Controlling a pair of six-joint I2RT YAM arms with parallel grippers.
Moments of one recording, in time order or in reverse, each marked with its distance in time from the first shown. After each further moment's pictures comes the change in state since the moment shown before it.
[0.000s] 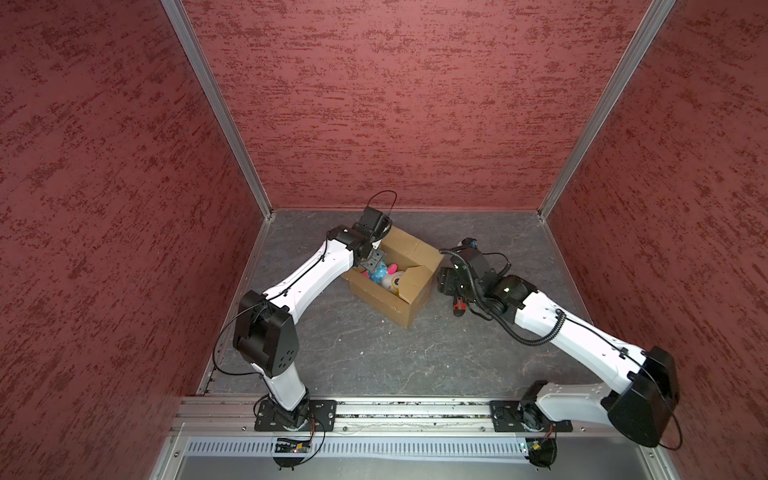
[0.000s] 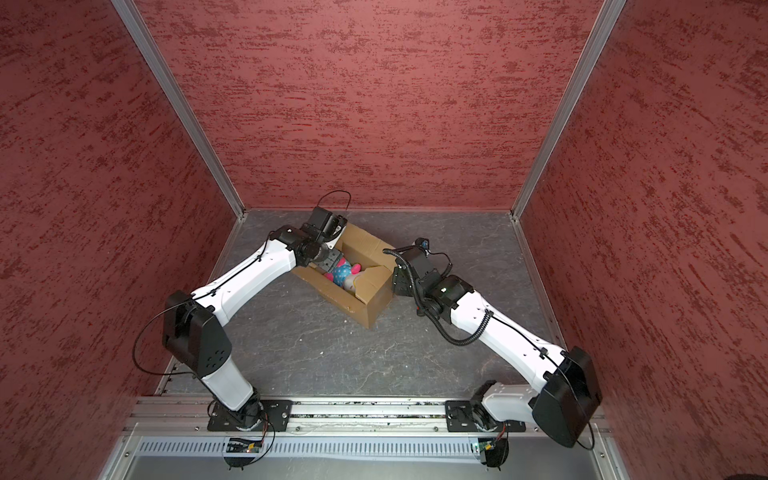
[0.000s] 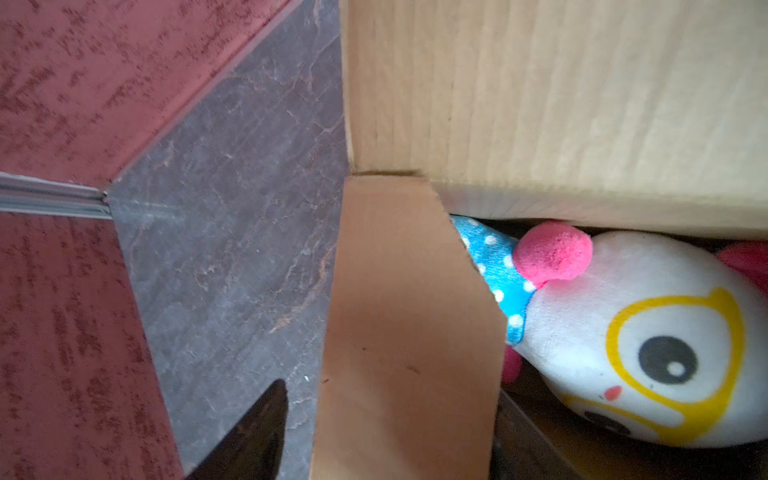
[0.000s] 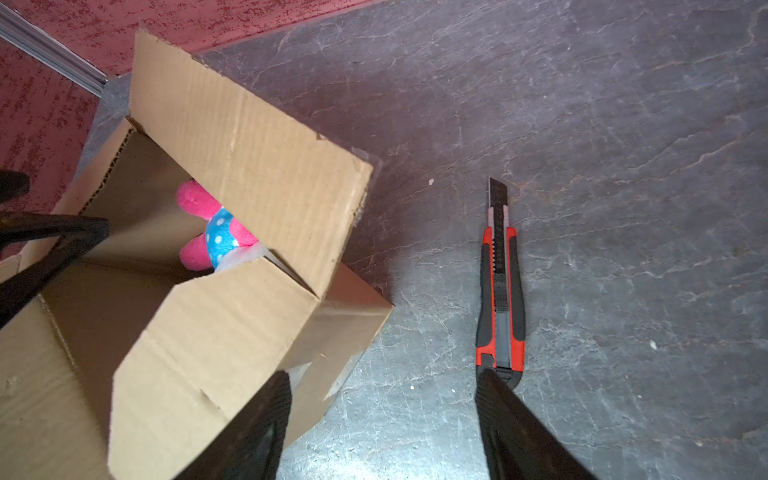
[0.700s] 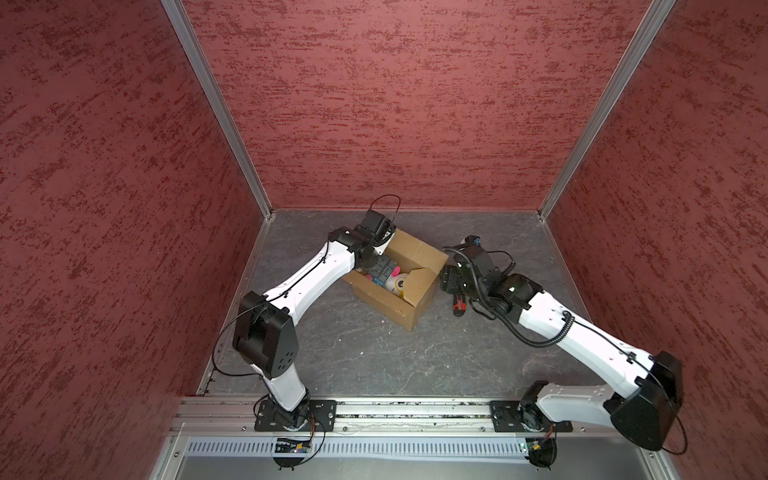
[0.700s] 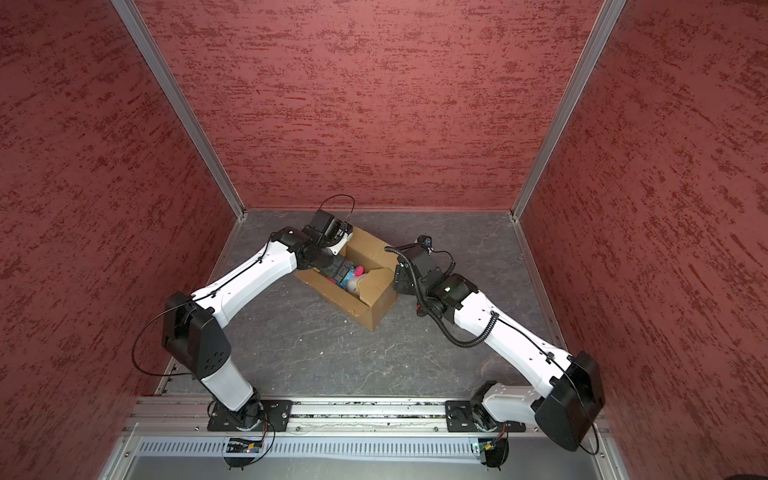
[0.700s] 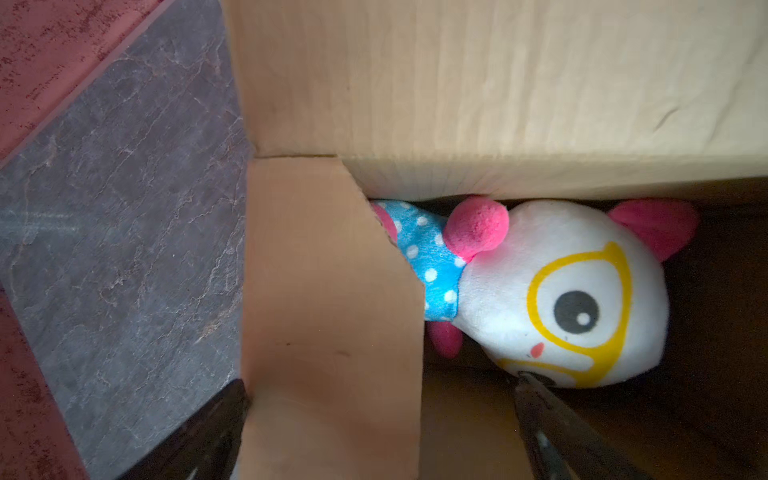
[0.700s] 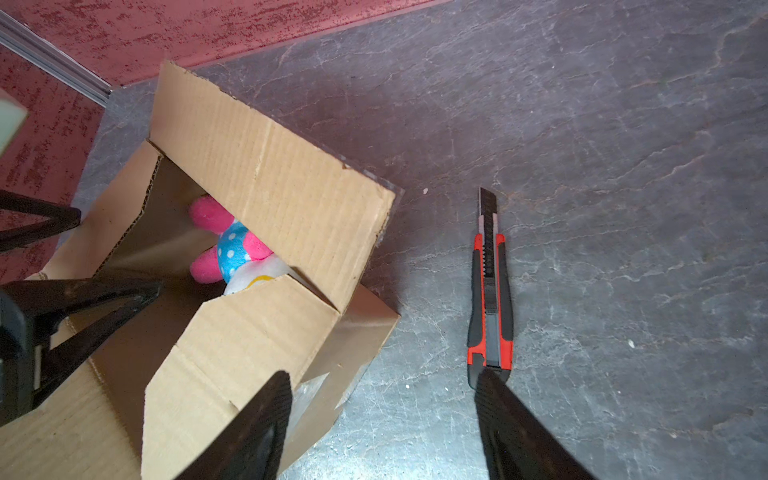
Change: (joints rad) left arm -0.034 0.008 -0.008 -0.053 0.142 -0.007; right arm 0.000 -0.030 0.021 -0.039 0.019 -0.003
